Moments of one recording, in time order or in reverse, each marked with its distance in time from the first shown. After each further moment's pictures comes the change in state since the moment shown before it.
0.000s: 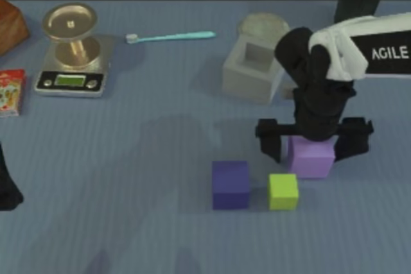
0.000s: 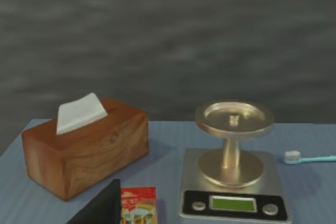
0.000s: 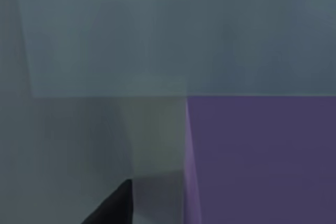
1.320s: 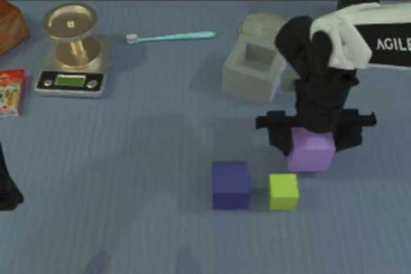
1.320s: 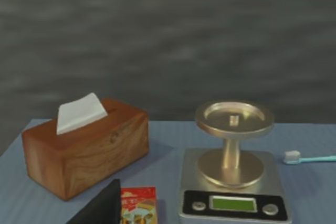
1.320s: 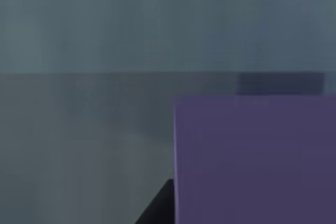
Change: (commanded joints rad) left arm 0.000 0.000 0.000 0.000 0.000 0.000; right arm 0.000 -0.045 0.047 -0.082 0.005 0.000
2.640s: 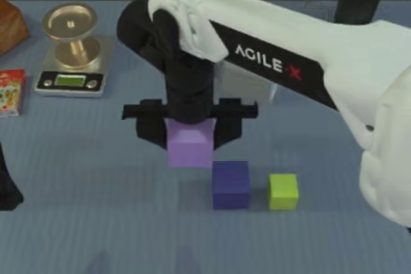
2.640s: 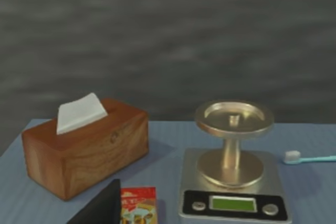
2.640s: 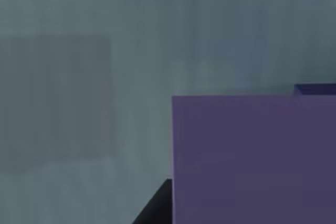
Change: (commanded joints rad) left arm 0.000 0.000 0.000 0.000 0.000 0.000; right arm 0.367 0.288 0.761 -0.479 0.004 0.378
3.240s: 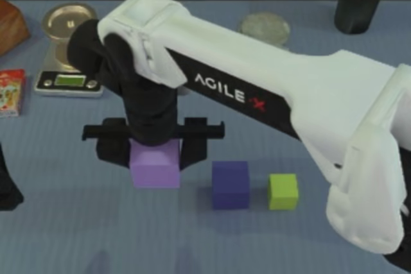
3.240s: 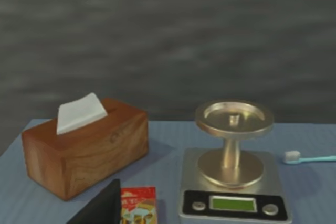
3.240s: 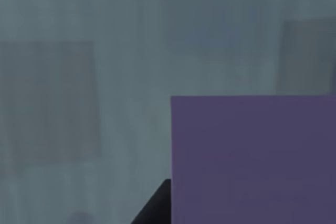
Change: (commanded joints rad) left arm 0.000 0.000 0.000 0.000 0.000 0.000; right arm 0.106 0.079 0.165 -0.078 0.002 0.112
